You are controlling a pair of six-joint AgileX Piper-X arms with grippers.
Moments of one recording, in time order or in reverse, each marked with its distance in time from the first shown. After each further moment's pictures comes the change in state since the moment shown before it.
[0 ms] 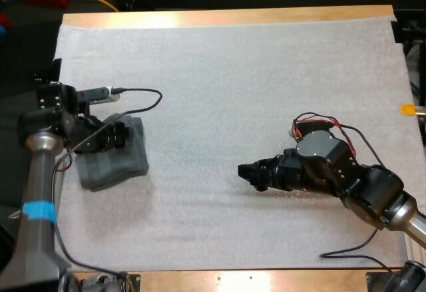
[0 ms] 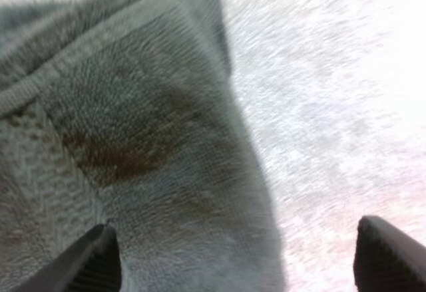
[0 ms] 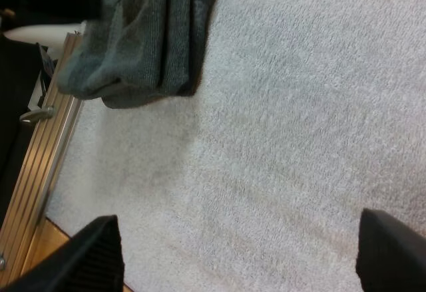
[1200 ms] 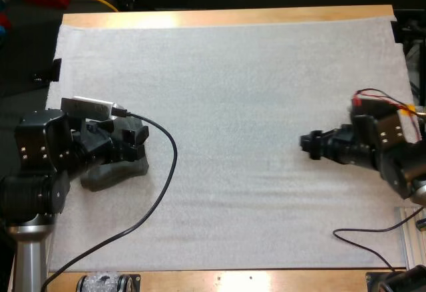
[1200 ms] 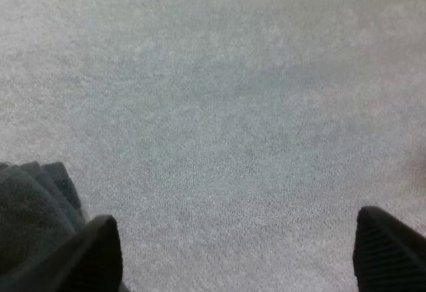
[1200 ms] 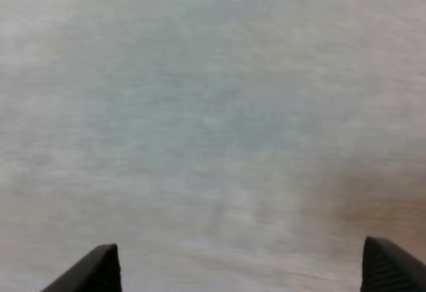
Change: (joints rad) left arm -0.163 -0.466 -0.006 -0.025 0.119 -0.060; right arm -0.450 0.000 0.000 0.233 0.058 -0.283
